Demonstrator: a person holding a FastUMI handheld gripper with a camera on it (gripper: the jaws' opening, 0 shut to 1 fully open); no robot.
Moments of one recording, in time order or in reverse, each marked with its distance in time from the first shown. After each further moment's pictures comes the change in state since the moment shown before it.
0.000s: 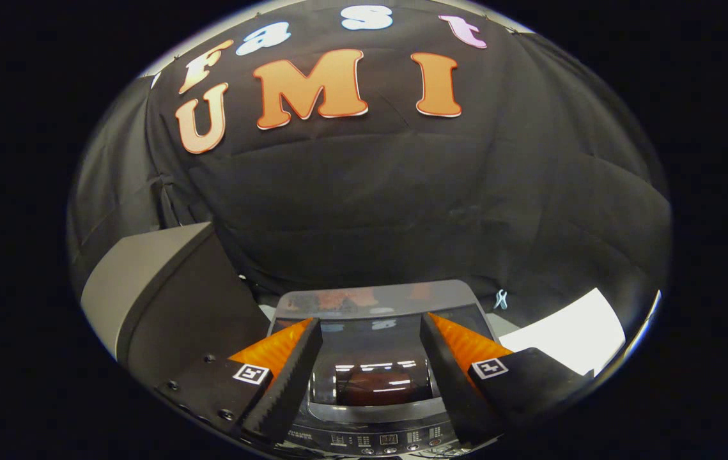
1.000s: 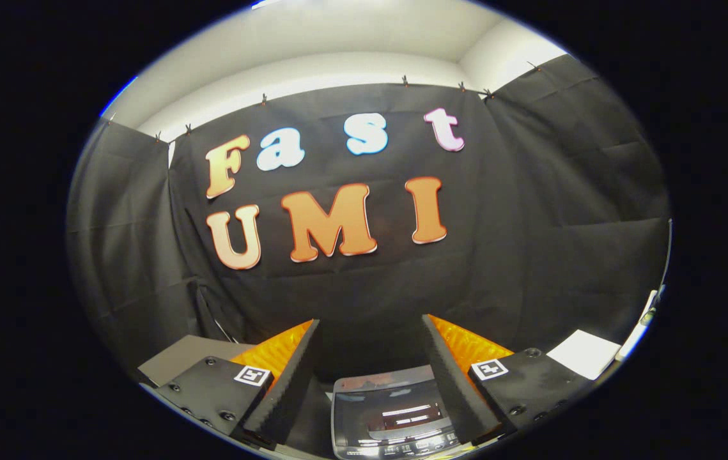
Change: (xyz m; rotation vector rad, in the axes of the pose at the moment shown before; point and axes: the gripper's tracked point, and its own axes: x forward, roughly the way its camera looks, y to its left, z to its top) arm -0.227 0.050 0.170 0.063 -0.479 -0.006
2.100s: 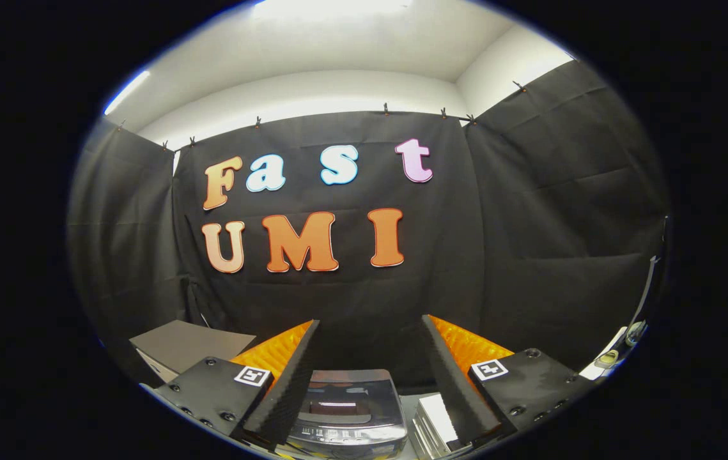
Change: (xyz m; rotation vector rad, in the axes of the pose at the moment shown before) arm -0.141 -0.163 0.055 -0.068 -0.043 -0.029
